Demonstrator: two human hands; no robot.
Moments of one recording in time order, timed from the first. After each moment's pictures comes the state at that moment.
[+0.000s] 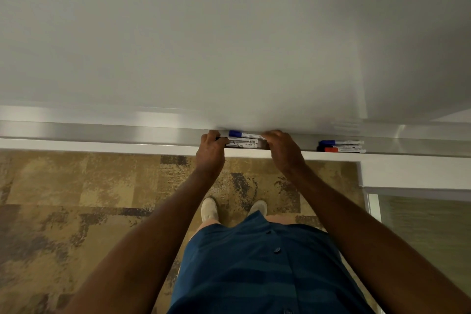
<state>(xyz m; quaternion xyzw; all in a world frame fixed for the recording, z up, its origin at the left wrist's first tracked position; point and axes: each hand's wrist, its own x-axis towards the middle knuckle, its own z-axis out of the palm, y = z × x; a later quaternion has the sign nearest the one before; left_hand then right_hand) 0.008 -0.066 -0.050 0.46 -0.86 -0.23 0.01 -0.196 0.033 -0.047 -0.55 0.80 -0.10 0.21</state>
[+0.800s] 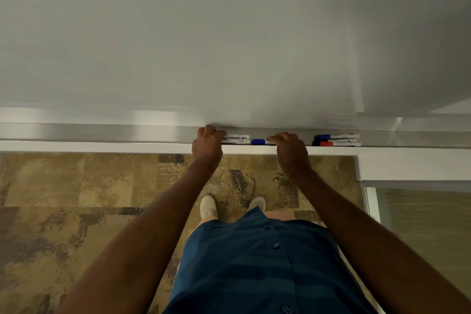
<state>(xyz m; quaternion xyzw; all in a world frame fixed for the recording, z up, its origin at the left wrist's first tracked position) -0.004 -0.071 -0.048 0.48 -0.85 -0.22 -0.03 -0.211 0.065 -0.051 -0.53 0.83 -0.03 0.17</state>
